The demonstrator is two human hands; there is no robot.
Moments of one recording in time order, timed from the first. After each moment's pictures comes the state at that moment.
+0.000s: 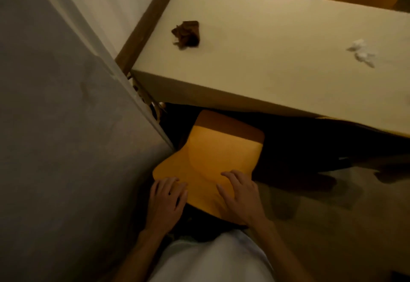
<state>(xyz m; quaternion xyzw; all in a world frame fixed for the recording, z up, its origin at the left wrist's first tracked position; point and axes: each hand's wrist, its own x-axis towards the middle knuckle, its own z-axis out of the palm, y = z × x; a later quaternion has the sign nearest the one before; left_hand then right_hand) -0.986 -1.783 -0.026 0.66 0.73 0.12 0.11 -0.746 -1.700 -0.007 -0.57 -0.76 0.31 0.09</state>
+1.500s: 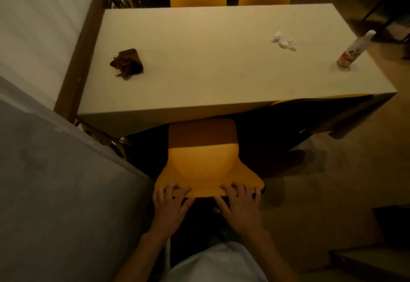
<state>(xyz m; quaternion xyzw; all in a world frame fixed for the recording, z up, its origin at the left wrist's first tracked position) -1.005 -1.700 -0.056 0.77 0.60 0.09 0.18 -0.772 -1.740 -0.033 -0.75 -0.64 0.18 0.03</state>
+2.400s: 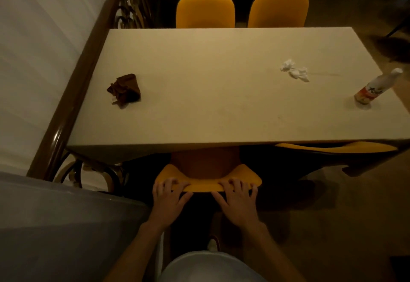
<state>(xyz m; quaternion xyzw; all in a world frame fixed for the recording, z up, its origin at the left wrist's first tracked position) -0.939 -1.504 -0.048 0.75 0.62 0.08 0.21 -0.699 -1.535 -0.024 -0.71 -0.68 0.21 0.01</state>
